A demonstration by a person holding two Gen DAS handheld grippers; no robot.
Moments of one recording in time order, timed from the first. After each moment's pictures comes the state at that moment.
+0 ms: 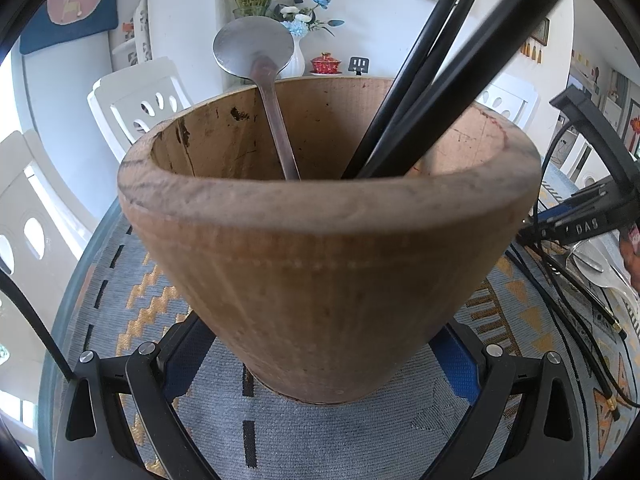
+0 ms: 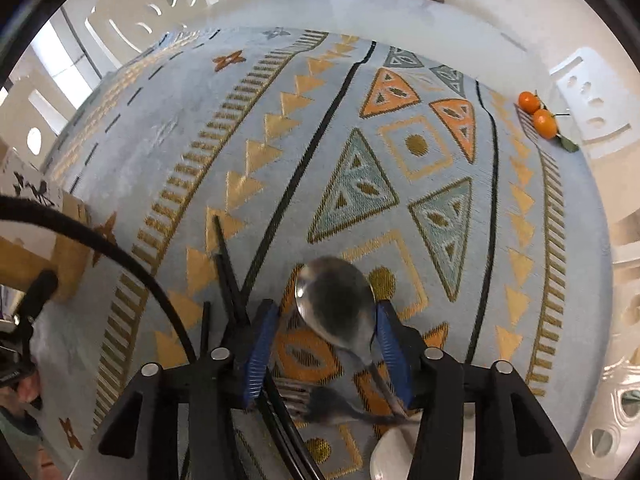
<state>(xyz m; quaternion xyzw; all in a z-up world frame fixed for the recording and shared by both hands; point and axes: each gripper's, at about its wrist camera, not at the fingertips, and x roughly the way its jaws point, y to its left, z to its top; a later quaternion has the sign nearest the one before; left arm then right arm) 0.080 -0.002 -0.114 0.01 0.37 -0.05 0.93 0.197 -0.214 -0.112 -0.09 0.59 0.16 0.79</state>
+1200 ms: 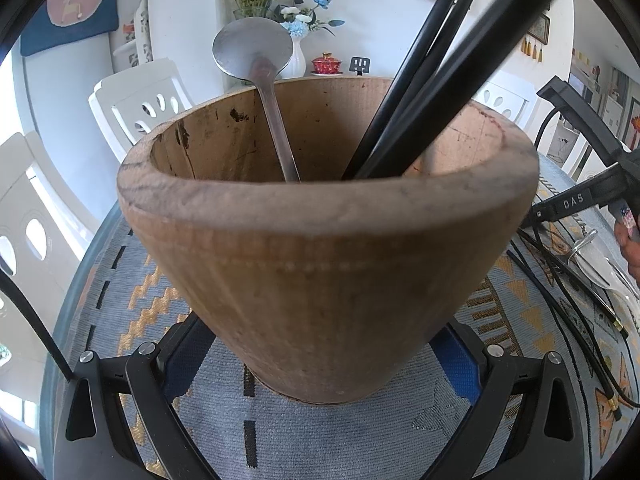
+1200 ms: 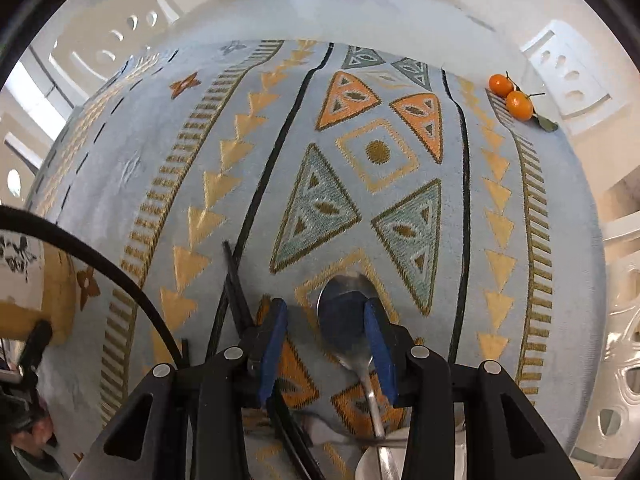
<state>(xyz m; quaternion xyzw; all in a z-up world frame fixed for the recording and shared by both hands) 0.080 -0.002 -0.115 0.01 0.37 -0.04 0.93 0.219 -0.228 -0.113 -0.06 0.60 0.09 0.79</state>
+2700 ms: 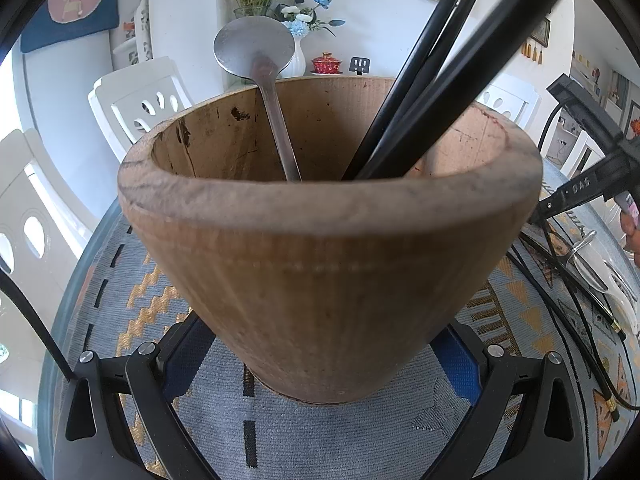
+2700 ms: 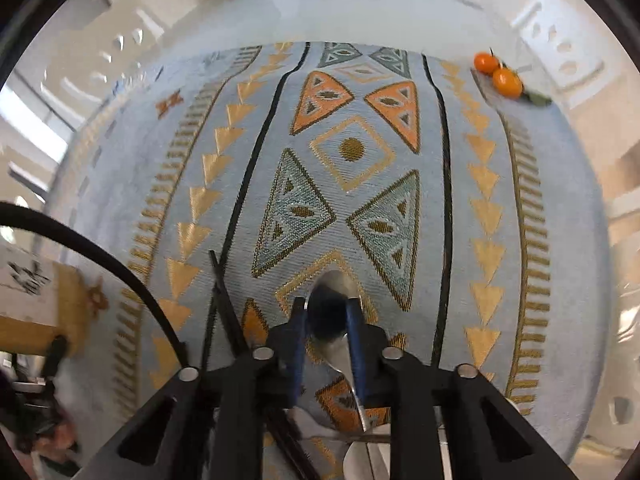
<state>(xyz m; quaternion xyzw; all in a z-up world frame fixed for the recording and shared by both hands) 0.080 0.000 -0.114 0.01 0.38 -0.05 0.93 0.227 -0.257 -0.108 0.02 0.62 0.11 0.78</state>
